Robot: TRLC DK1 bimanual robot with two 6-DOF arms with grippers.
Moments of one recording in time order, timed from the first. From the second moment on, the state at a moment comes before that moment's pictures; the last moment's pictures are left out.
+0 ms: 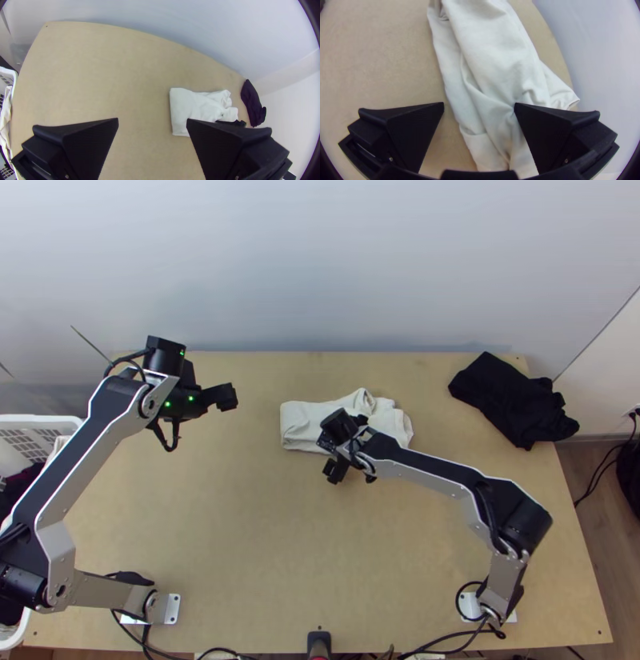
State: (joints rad) left arm -0.24 1.52 1.46 -0.84 0.13 -0.47; right arm 0.80 1.92 1.28 -0.31 0.26 -0.44
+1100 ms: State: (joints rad) left arm -0.21 1.46 1.40 -0.83 0.13 -0.45; right arm 0.77 1.94 1.40 -0.26 0.37 -0.26
